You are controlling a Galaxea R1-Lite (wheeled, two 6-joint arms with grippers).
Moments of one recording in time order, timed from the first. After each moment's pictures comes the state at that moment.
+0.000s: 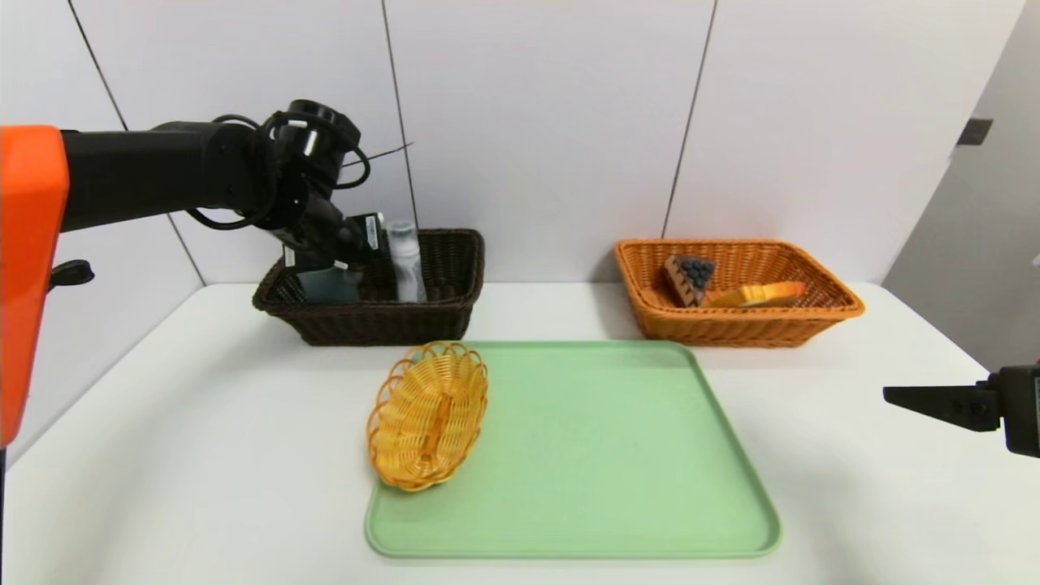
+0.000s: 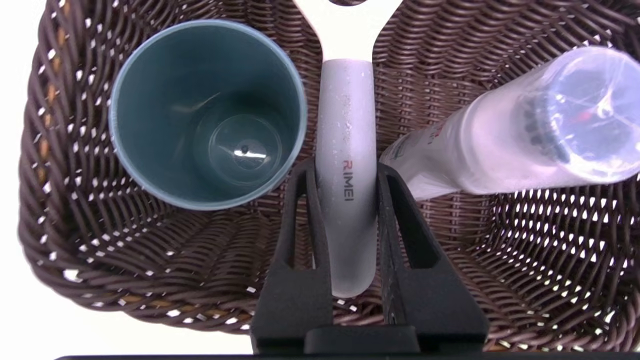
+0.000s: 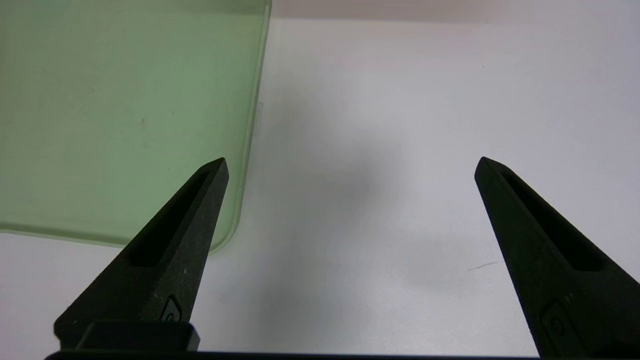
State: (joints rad) left arm -0.25 2.10 -1.94 0.54 0.21 -0.39; right arm 0.00 1.16 -0.83 0.32 0.14 -0.01
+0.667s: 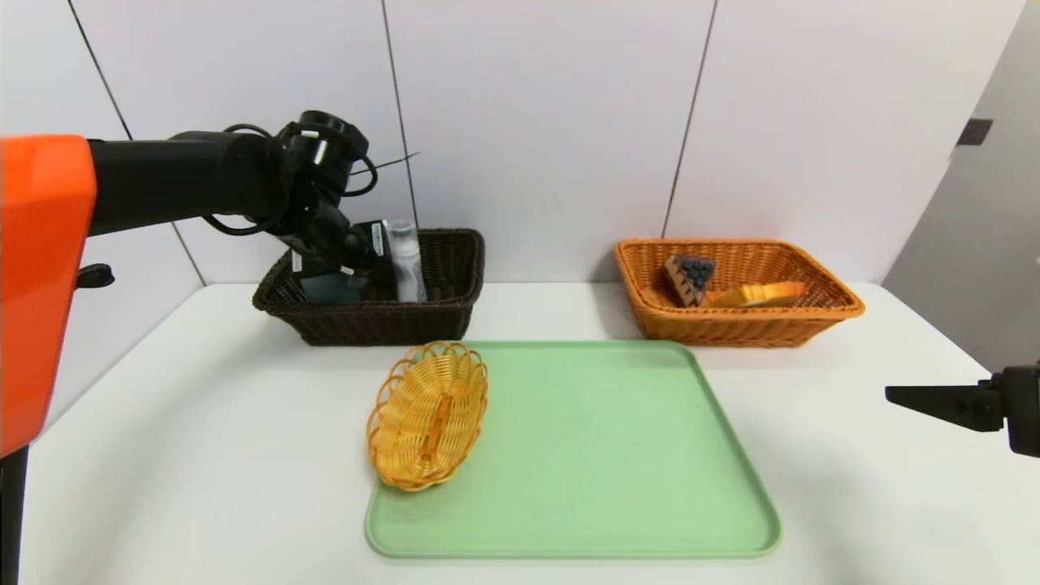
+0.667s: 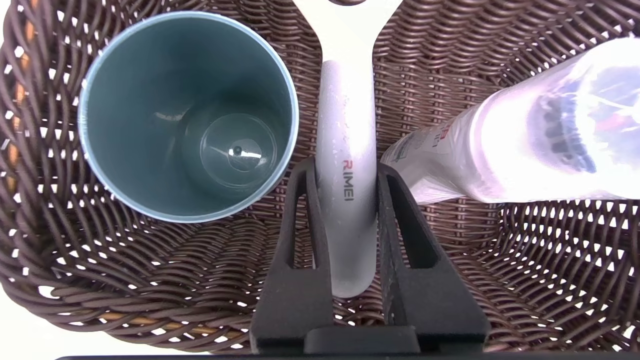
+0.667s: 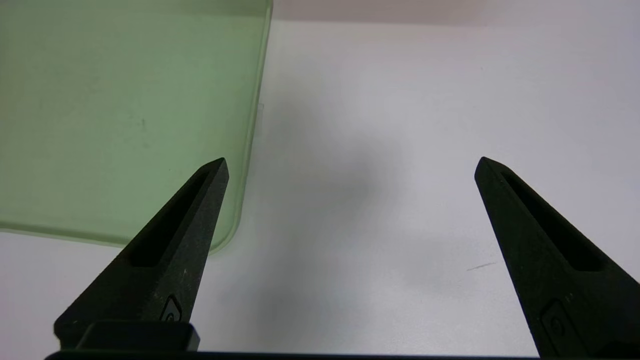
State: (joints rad) left arm -0.25 2.13 -1.96 0.55 0.21 -0.39; right arm 0.00 1.15 -0.83 0.32 0.14 -0.01
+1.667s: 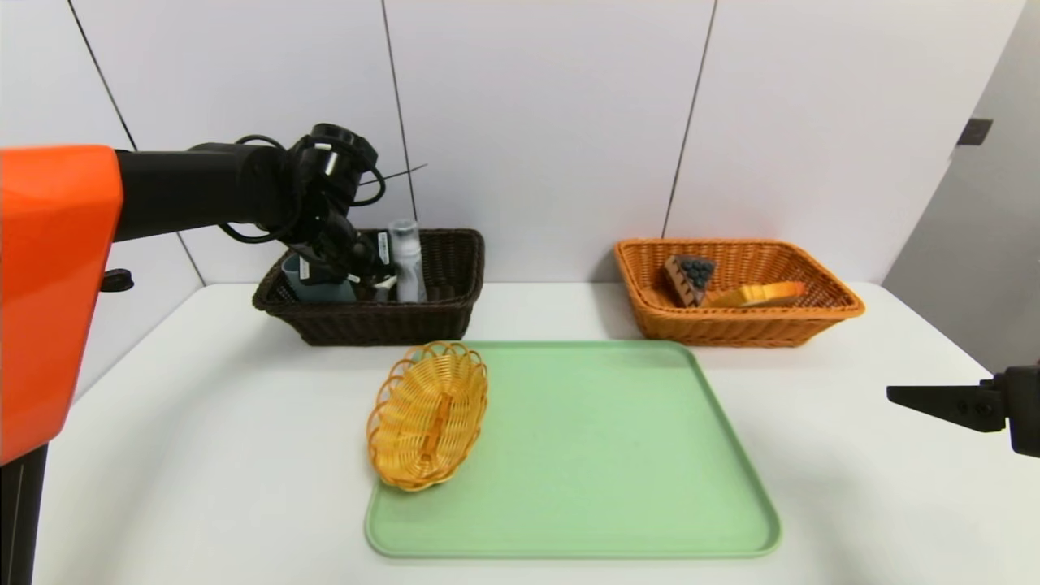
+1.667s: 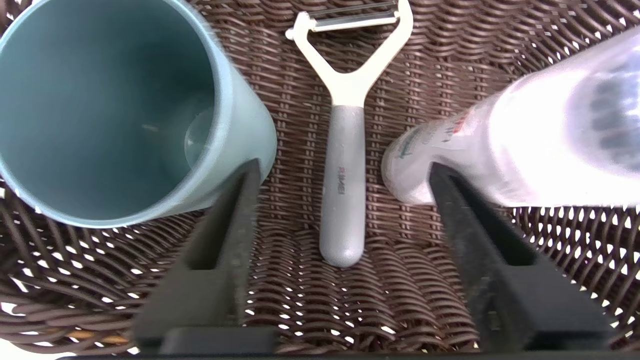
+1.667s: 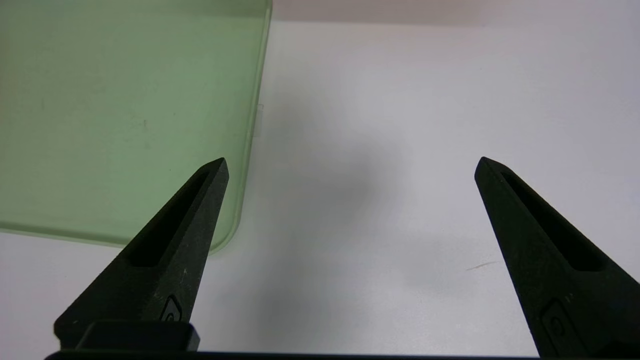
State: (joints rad) left arm -0.26 2.15 -1.96 0.54 0.22 -0.38; right arm 0.00 1.15 -0.83 0.32 0.14 -0.01
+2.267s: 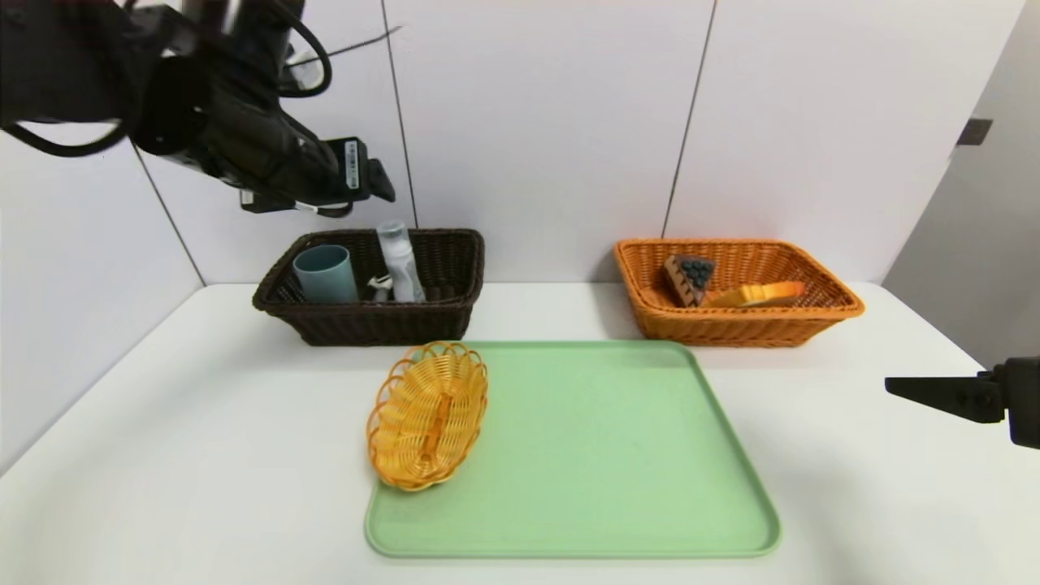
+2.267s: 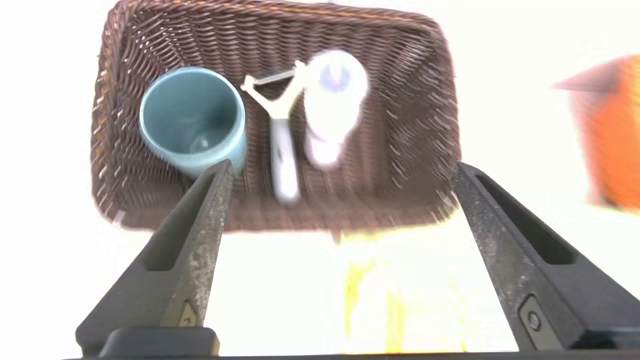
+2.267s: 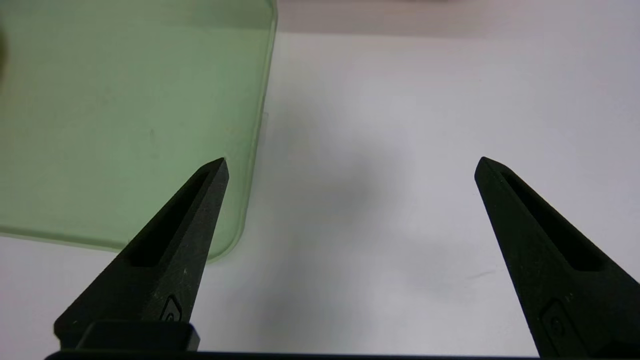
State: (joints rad) left arm -0.37 1.83 -1.94 0.64 0.22 -0.31; right arm 0.00 1.15 -0.84 0.30 0.15 -0.01
